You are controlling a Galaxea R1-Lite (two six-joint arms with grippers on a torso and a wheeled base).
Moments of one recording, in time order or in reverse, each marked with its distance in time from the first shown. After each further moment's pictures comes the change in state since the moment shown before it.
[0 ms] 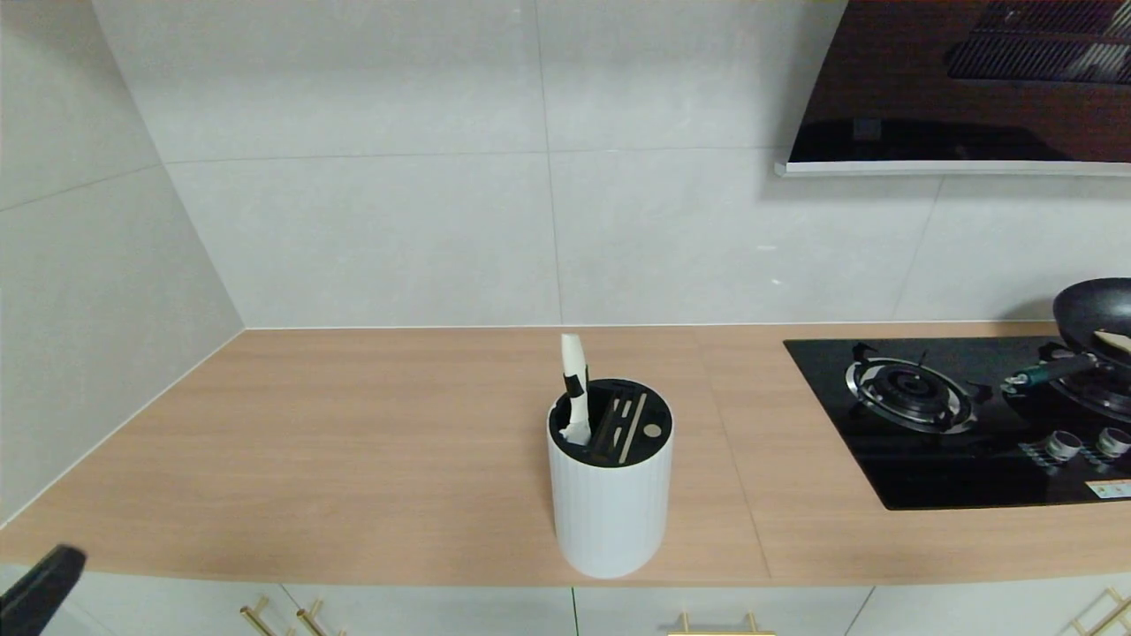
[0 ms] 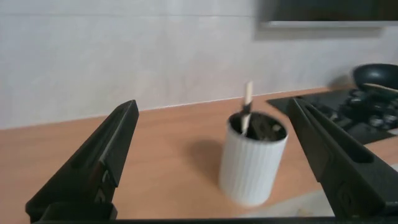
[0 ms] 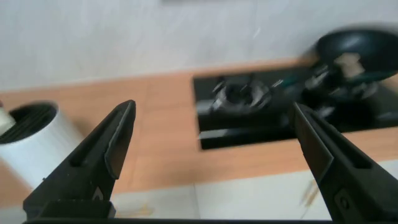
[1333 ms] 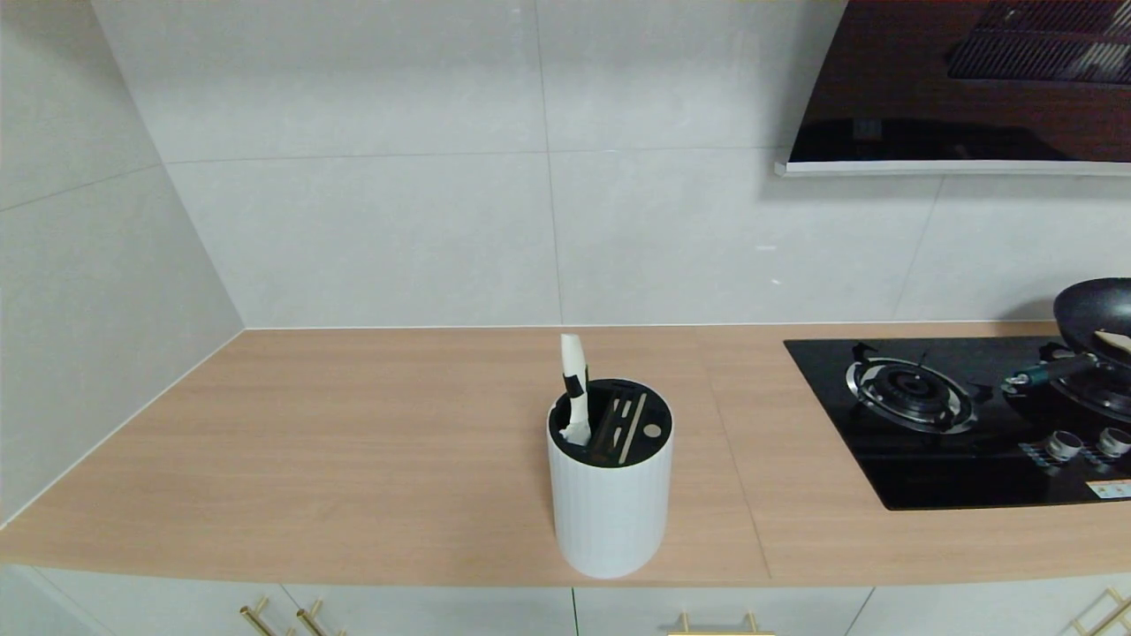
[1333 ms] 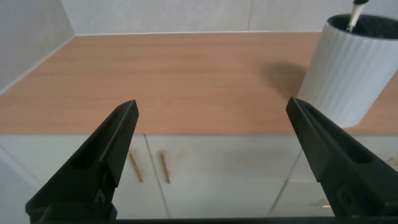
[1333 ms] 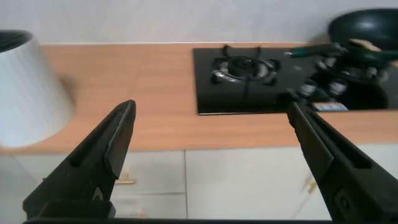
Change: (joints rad) left arm 0.306 -0.446 0.208 0.431 -0.001 0.086; right arm -0.125 -0.283 0.534 -0.191 0.243 -0.065
